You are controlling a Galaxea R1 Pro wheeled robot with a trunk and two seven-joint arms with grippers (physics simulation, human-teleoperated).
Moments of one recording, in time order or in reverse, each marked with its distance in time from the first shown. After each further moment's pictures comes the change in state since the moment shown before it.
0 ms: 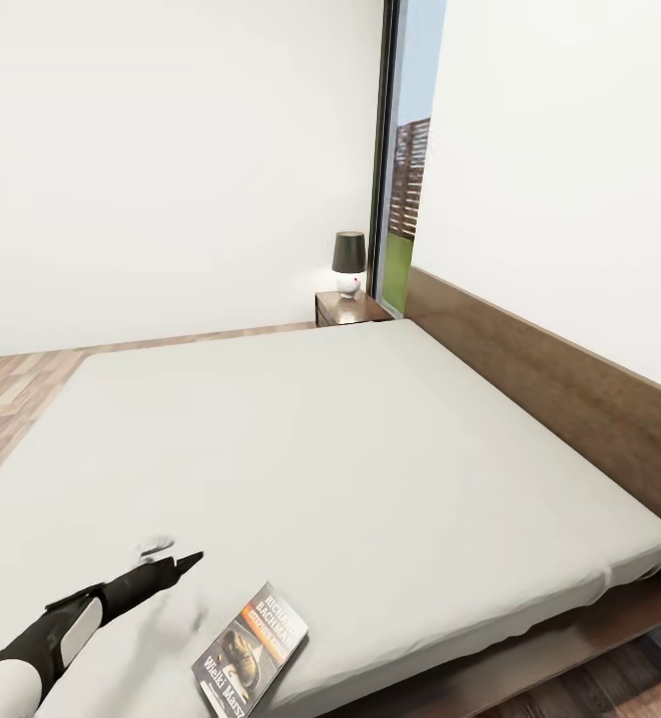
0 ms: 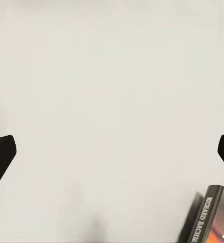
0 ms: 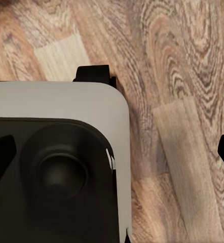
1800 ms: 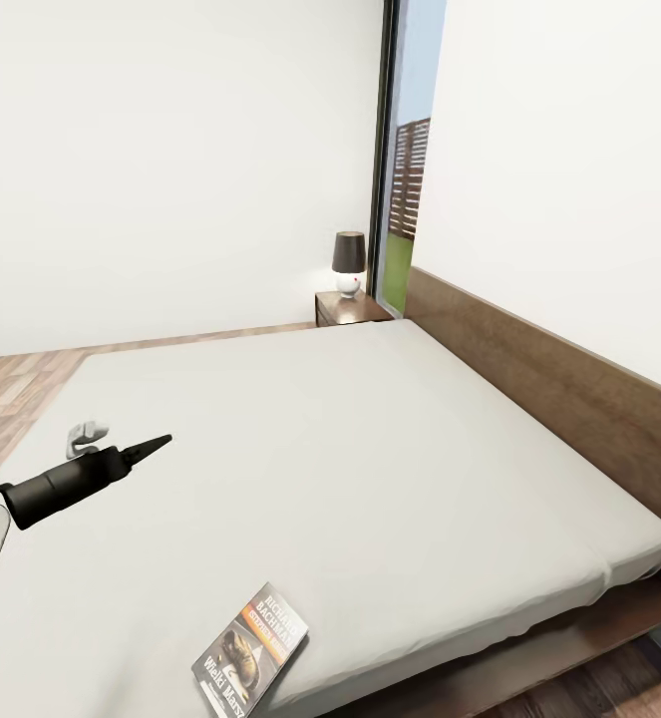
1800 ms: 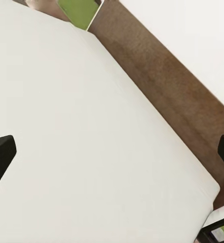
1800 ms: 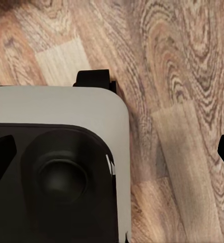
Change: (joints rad) left arm 0.166 0.046 0.279 -1.160 0.214 0.713 -0.030; right arm 0.000 0.001 0.003 -0.010 0.000 -0.001 0.000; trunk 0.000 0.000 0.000
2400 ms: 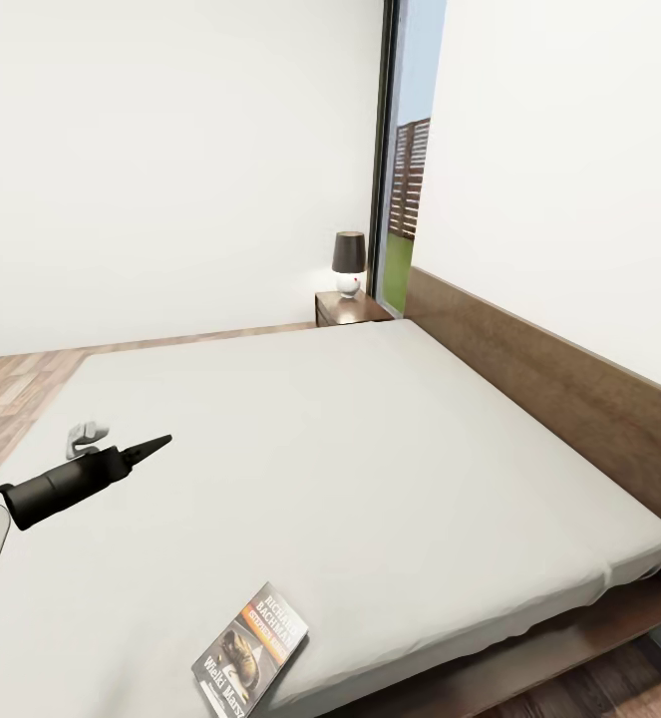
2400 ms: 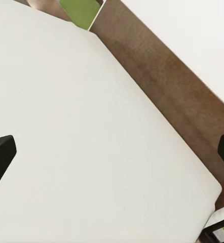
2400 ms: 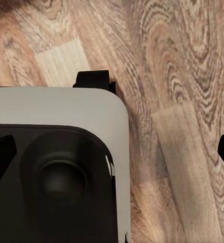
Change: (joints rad) left arm 0.001 -0.003 0.001 -0.002 -0.006 0.000 0.005; right arm 0.000 0.000 0.001 -0.002 0.000 0.000 0.000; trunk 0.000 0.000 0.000
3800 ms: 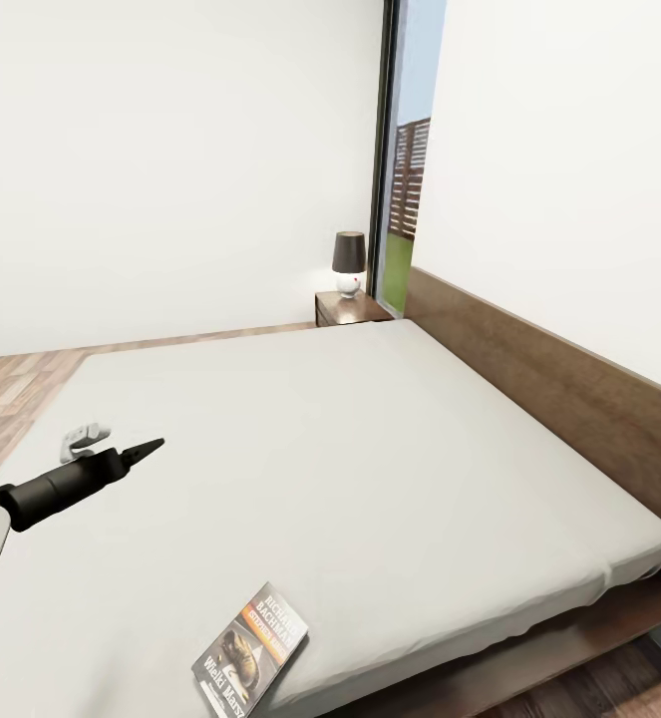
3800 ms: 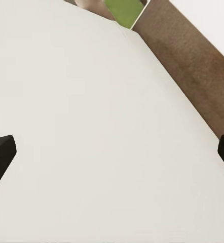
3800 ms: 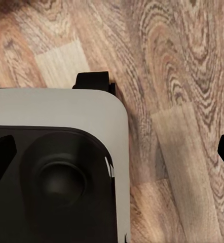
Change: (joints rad) left arm 0.003 0.000 -0.003 -0.003 0.004 0.002 0.185; right arm 0.000 0.000 0.000 -0.002 0.001 -0.001 0.000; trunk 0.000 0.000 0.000
